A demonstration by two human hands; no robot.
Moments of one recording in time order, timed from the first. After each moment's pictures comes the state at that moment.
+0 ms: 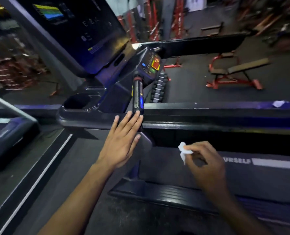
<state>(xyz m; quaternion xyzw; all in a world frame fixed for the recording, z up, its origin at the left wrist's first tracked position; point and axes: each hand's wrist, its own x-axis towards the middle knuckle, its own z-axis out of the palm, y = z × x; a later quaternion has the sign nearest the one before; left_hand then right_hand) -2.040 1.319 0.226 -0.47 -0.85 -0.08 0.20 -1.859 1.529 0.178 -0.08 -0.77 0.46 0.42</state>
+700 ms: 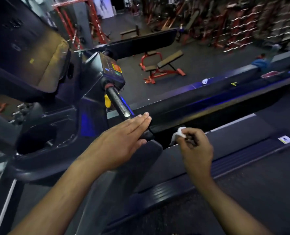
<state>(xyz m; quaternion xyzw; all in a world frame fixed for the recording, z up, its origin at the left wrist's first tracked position) -2.147 1.324 0.266 -0.73 -0.67 -0.02 0.08 -1.948 1.437 0.172 -0.36 -0.62 0.42 0.55</state>
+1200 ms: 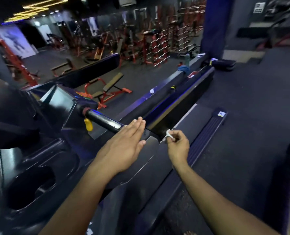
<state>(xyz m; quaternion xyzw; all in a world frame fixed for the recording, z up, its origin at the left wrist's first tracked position) -2.171 1.327 0.273 -0.83 -0.56 -0.04 0.03 -1.994 1.396 0.145 -0.57 -0.40 0.40 0.60</state>
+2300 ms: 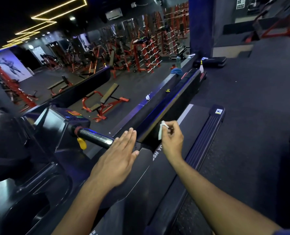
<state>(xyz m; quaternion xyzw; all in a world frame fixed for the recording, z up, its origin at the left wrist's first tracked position) -2.160 1.331 0.280 -0.81 -0.58 -0.02 0.02 -1.986 1.421 0.188 -0.52 -0.41 0.34 0.67</state>
